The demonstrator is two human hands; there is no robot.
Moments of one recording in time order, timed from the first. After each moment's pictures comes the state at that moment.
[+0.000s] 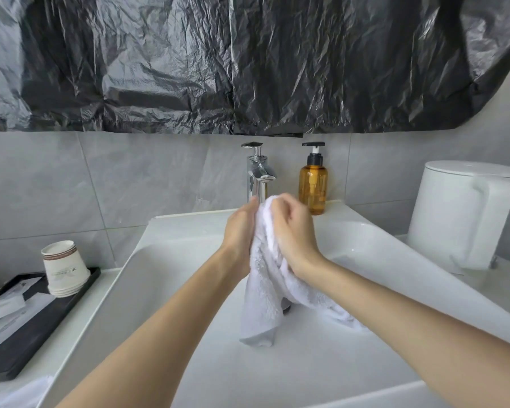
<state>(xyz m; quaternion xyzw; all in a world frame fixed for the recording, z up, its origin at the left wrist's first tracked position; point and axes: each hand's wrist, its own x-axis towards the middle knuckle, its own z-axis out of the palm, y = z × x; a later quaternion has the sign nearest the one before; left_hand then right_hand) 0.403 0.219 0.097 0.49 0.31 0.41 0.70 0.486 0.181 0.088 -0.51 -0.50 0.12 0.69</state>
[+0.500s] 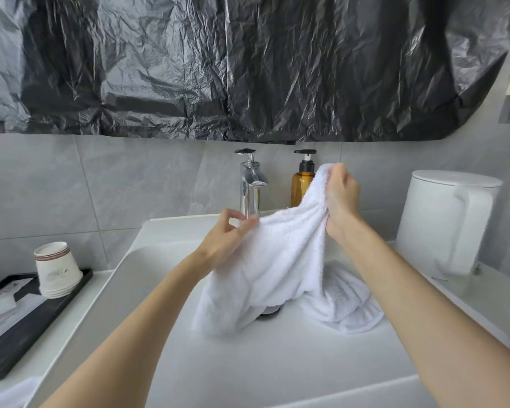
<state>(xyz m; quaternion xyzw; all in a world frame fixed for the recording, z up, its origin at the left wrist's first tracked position) 0.377 0.229 0.094 0.74 0.40 0.33 0.42 0.559 0.177 0.141 -0.50 -0.29 0.16 0.80</state>
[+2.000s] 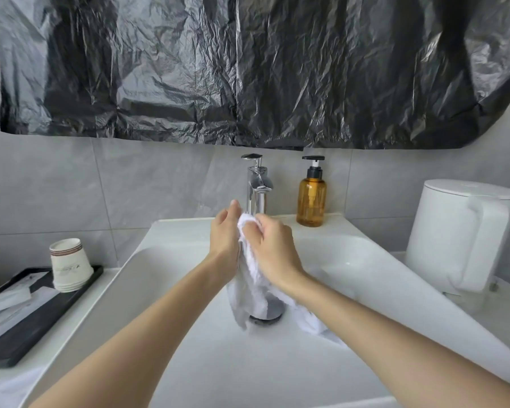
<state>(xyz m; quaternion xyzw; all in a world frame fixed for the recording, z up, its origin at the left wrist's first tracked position) 0.405 0.216 0.101 0.49 0.36 0.56 0.56 0.479 0.173 0.090 -0.57 -0.60 0.04 0.56</state>
